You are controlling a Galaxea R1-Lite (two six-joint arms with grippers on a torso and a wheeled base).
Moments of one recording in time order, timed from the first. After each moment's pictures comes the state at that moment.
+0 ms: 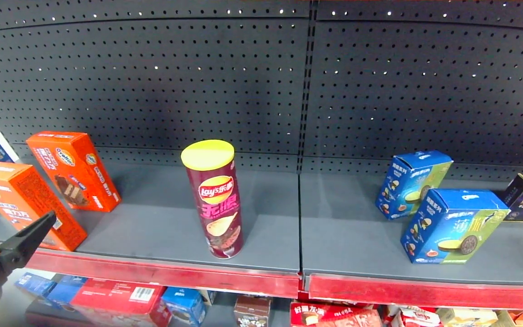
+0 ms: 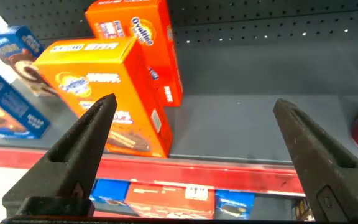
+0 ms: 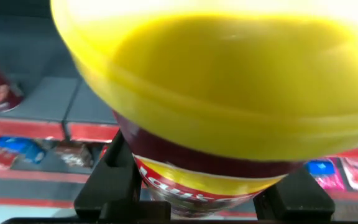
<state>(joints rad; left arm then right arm) 0.02 0.90 -0.36 -0.51 0.06 0.13 -0.85 0.63 -1.54 1.14 0.76 -0.21</state>
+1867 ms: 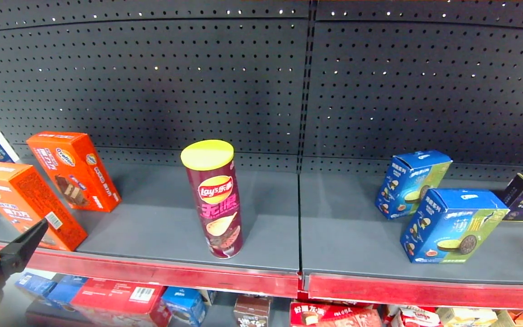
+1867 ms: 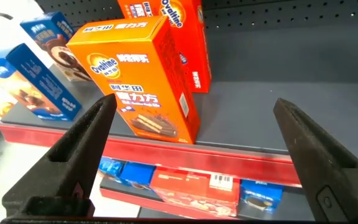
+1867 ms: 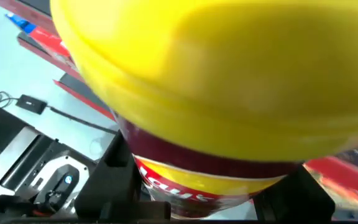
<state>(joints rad) 0.03 0.91 -0.33 -0.51 0.17 0.18 0.19 0.78 -1.20 0.84 0.24 -0.07</state>
